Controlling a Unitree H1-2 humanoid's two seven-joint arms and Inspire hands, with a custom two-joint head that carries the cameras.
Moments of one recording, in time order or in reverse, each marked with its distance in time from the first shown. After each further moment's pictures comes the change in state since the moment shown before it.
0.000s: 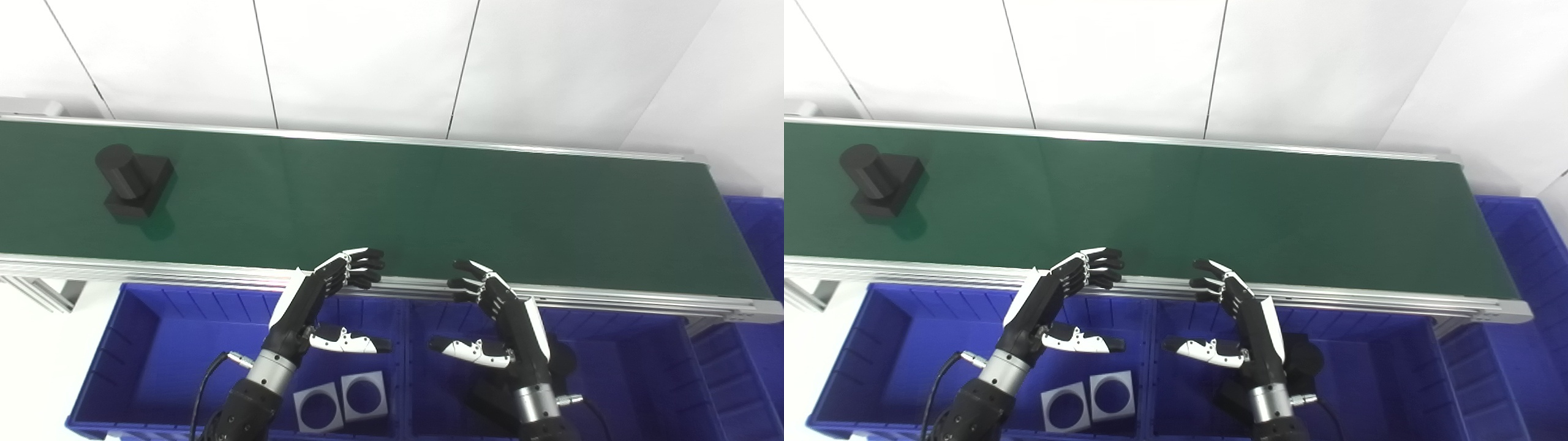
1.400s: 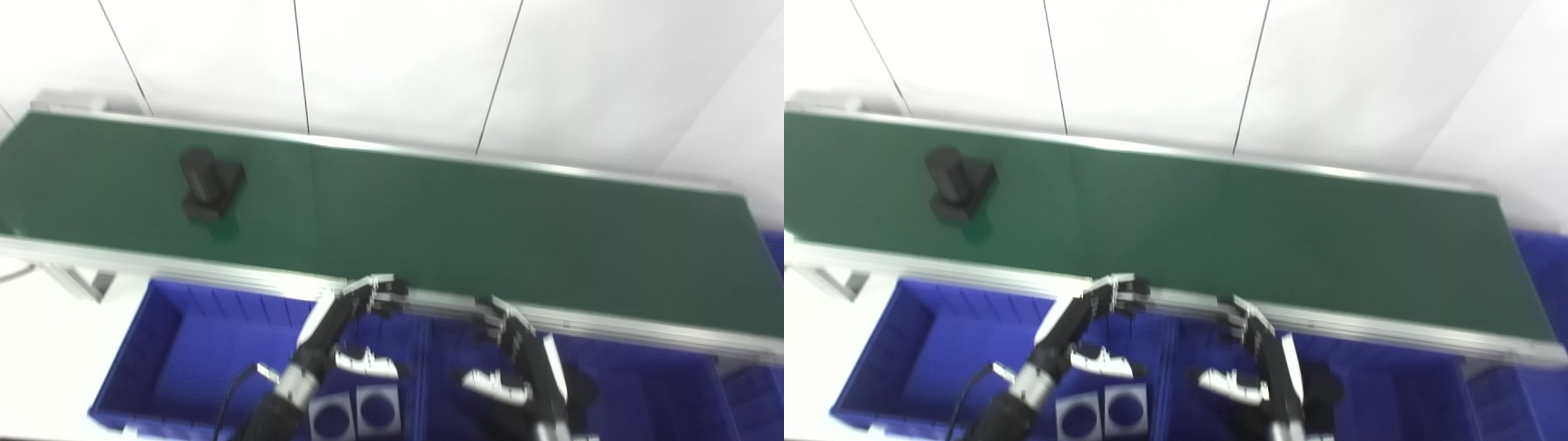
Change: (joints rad) left arm -0.039 0.000 -0.059 0.181 0.033 -0.062 0.092; right arm -0.021 -0.018 -0.006 0.146 0.029 0.000 -0.002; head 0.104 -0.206
